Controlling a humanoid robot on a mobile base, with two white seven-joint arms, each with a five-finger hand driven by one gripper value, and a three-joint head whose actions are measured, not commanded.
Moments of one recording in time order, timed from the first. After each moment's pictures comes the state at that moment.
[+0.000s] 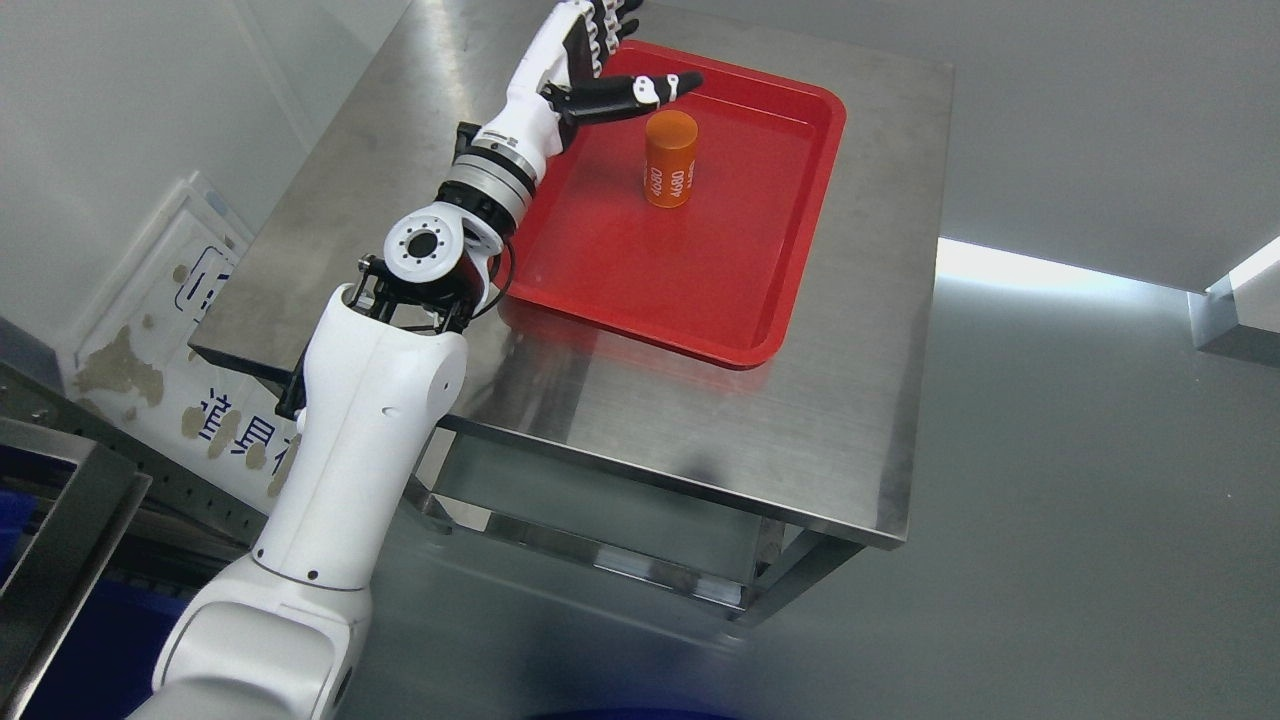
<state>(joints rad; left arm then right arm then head) -0.67 0.00 -0.25 -1.42 0.26 0.13 -0.08 0.00 0.00 0.00 0.00 0.00 -0.02 -0.06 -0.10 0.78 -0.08</state>
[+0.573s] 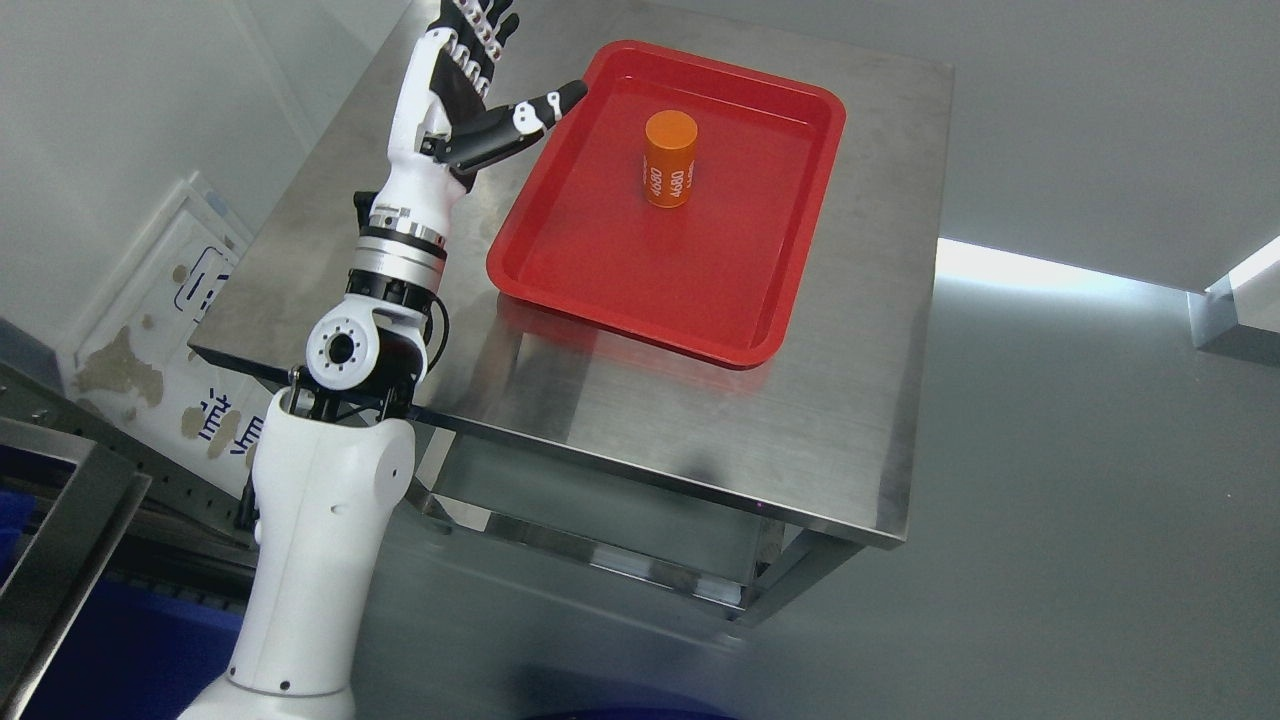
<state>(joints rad) -0.38 0.00 -0.11 -1.59 0.26 -0.09 -0.07 0.00 0.00 0.00 0.00 0.00 -0.02 -0.06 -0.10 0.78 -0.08</state>
